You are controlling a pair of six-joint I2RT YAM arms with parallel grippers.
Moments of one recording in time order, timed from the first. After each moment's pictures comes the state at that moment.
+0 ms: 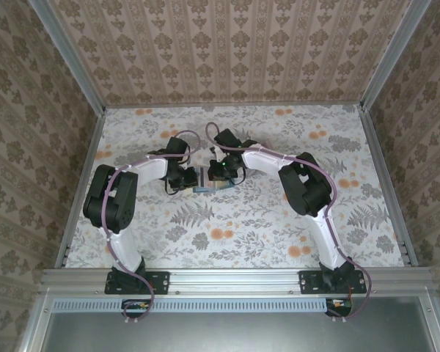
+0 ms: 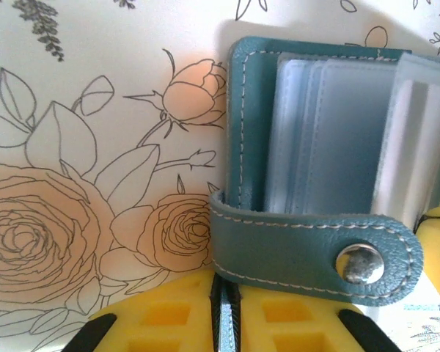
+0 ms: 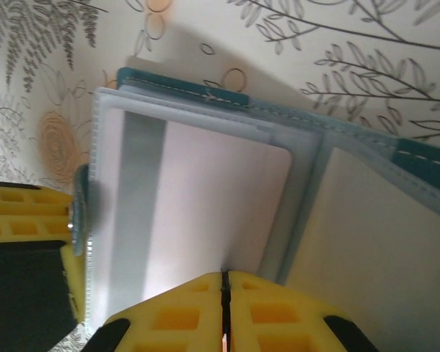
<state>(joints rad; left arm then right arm) -0.40 1.84 1.10 -0.52 0.25 -0.50 0.61 2.26 1.70 -0.53 -0.39 0.50</state>
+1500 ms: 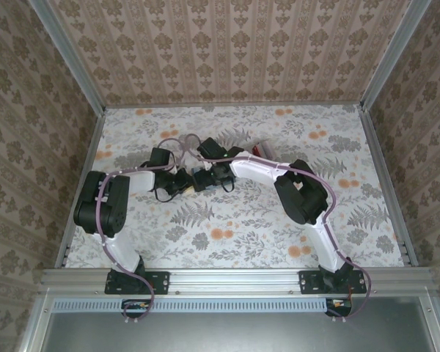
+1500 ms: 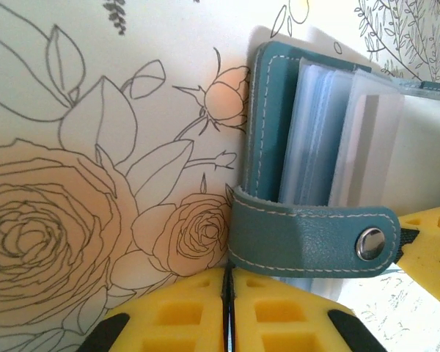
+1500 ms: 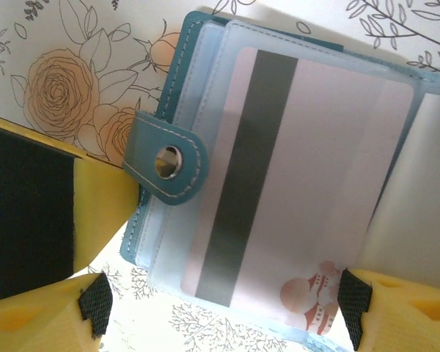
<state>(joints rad) -0.27 1.77 0.85 -0.14 0.52 -0.68 0.75 2.23 1.73 -0.61 -0.09 0.34</state>
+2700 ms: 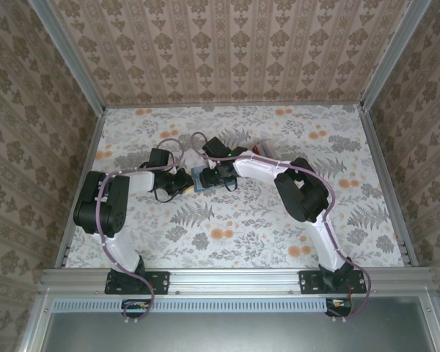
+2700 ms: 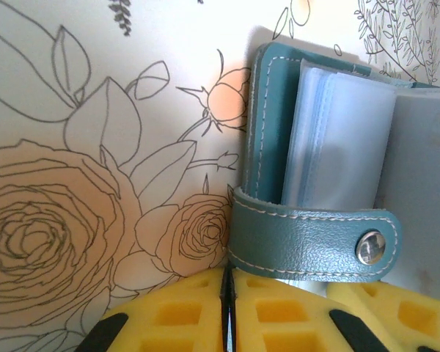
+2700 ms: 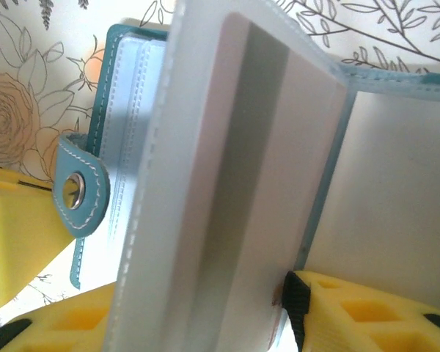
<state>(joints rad) -0.27 1.77 0.84 -0.12 0.53 -0.69 0.70 2.22 1.66 -0.53 -0.13 0.39</state>
